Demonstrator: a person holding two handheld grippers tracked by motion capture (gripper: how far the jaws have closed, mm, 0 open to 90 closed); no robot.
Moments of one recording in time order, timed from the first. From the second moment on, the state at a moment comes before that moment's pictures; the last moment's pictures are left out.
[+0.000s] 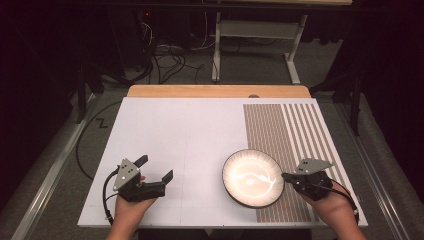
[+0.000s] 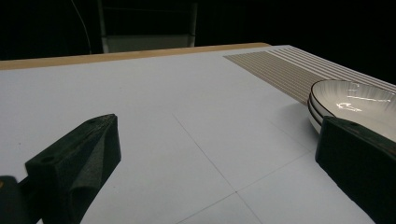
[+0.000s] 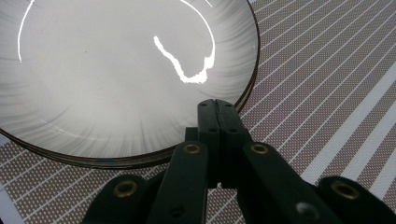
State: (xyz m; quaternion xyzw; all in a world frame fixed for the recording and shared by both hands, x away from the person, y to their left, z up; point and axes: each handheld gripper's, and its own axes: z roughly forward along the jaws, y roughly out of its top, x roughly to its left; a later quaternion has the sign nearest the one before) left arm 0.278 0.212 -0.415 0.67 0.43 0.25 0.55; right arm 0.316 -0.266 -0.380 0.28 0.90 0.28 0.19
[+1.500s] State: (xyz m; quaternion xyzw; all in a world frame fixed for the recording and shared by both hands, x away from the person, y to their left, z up) left arm 0.278 0.213 -0.415 0.67 0.43 0.25 0.55; right arm 0.320 -0.252 -0.390 0.28 0.89 0.31 0.17
